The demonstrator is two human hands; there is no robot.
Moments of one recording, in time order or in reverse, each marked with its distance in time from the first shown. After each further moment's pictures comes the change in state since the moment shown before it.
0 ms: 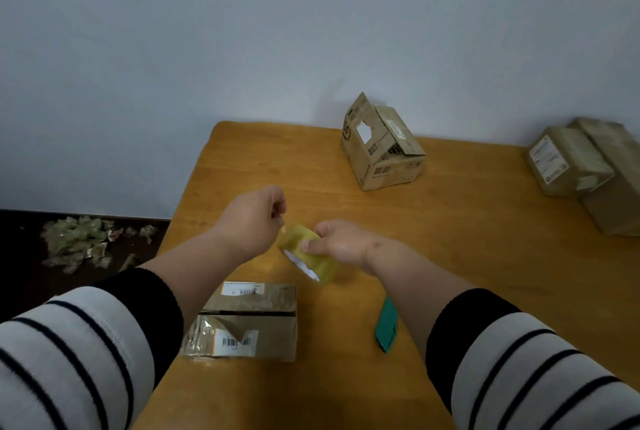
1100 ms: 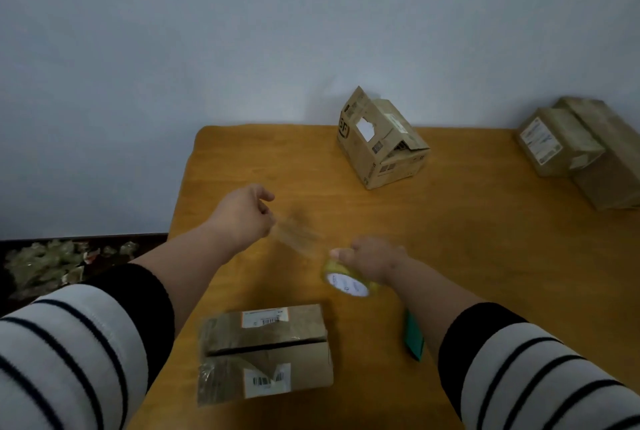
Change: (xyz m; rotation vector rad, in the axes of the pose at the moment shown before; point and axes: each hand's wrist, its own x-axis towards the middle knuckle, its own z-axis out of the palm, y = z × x) left_hand 0.054 -0.051 -0.020 -0.281 -0.125 -0.168; right_hand 0.051 0.042 0.009 -0.346 0.178 0.307
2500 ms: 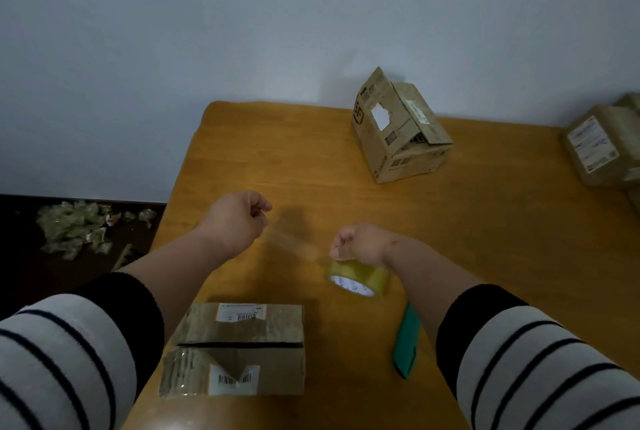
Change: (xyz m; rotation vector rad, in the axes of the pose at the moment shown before) left_hand 0.006 -0.012 0.034 0.027 0.045 -0.117; right_hand 0.038 0.010 -0.028 0.209 -0.223 -0.201
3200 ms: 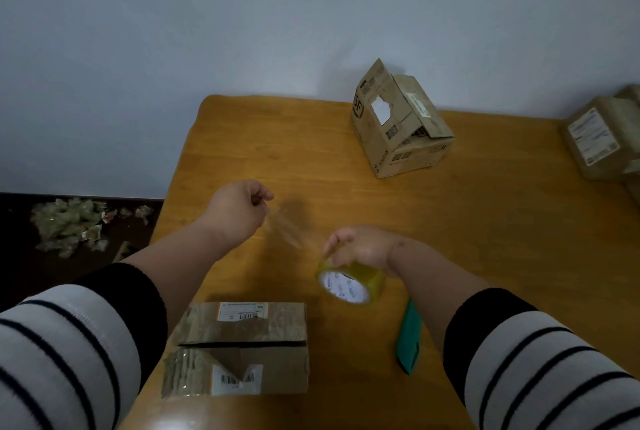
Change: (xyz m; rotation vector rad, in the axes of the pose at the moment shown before) left_hand 0.009 0.002 -0.002 -0.109 0.000 -0.005; right_hand -0.004 0.000 0.008 0.139 -0.075 0.020
